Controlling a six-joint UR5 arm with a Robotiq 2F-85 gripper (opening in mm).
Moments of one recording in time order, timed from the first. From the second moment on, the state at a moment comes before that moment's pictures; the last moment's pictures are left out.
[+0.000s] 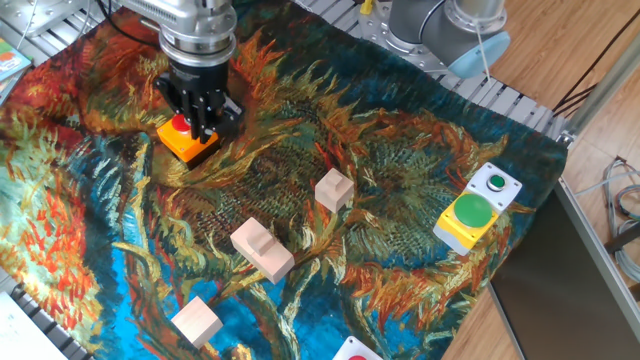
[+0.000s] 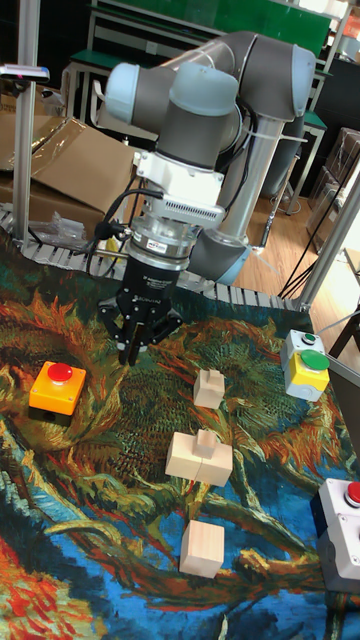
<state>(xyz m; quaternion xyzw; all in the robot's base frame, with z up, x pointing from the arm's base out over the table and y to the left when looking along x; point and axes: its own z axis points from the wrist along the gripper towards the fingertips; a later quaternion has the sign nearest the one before) 0.549 -0.065 0.158 -0.11 0.99 -0.04 0.08</state>
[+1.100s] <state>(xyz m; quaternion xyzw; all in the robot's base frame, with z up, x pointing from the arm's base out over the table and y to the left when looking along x) 0.503 -0.108 0.141 -0.11 0.99 -0.02 0.04</state>
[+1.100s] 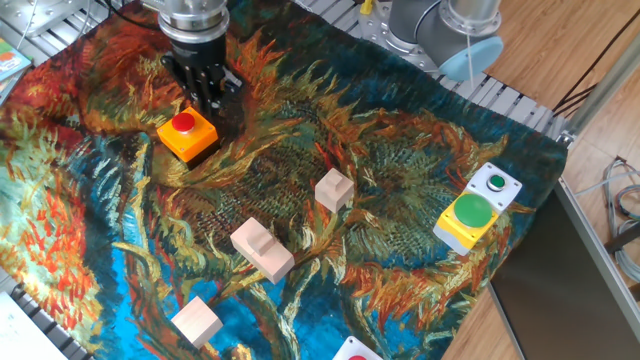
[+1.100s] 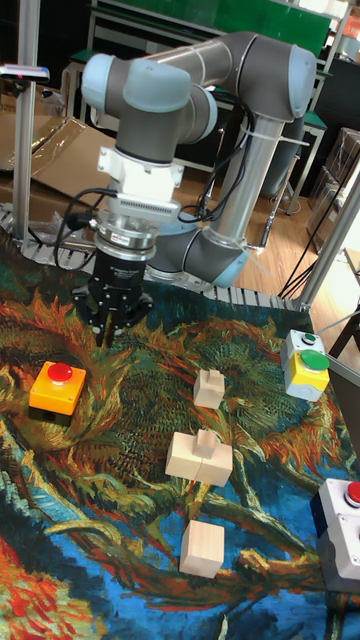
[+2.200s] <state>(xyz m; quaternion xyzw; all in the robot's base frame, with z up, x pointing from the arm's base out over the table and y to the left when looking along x) 0.514 -0.152 0.109 -0.13 0.99 -0.03 0.03</state>
